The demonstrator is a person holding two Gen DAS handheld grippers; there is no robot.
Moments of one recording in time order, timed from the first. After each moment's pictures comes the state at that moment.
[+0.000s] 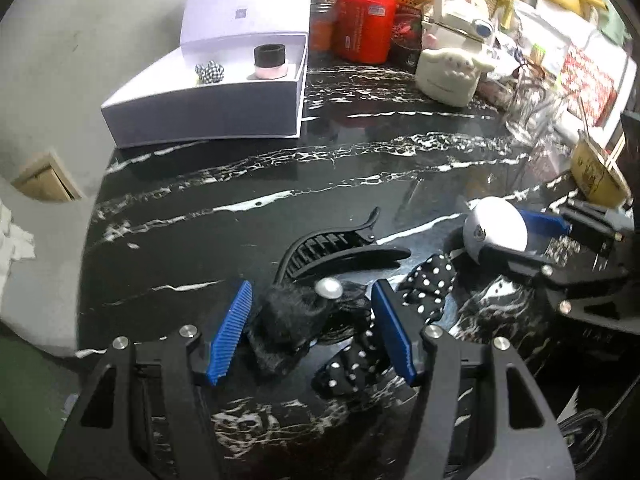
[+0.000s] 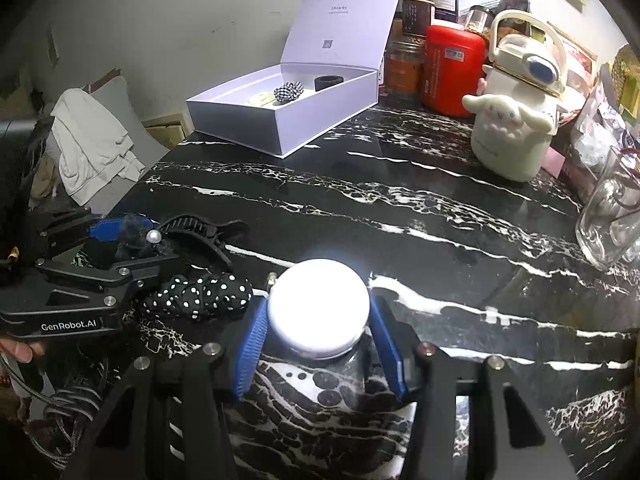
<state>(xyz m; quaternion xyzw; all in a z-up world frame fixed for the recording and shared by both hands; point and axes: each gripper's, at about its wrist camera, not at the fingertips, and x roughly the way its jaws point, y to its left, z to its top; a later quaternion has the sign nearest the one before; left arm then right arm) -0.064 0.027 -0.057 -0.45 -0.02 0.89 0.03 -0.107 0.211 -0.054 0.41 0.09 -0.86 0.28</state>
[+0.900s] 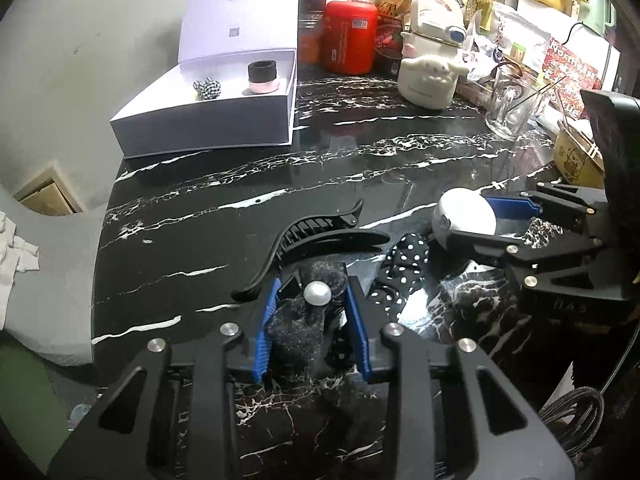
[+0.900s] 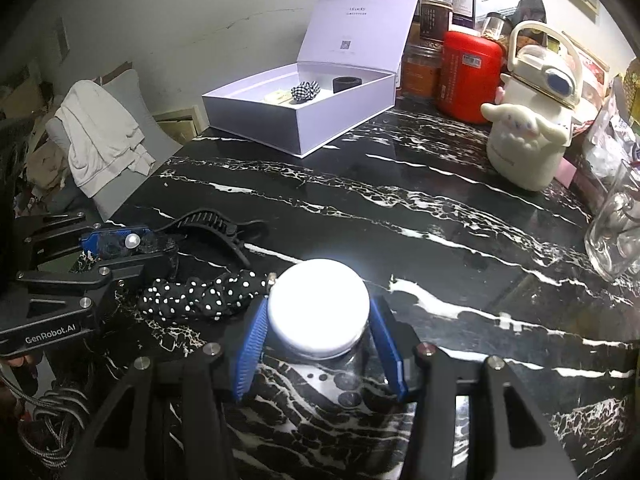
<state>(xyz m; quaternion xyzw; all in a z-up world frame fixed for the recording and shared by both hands) -0.036 0.029 -0.041 -0.43 0.01 0.90 0.05 -0.100 0.200 -0.049 0.41 0.10 -0.86 0.30</state>
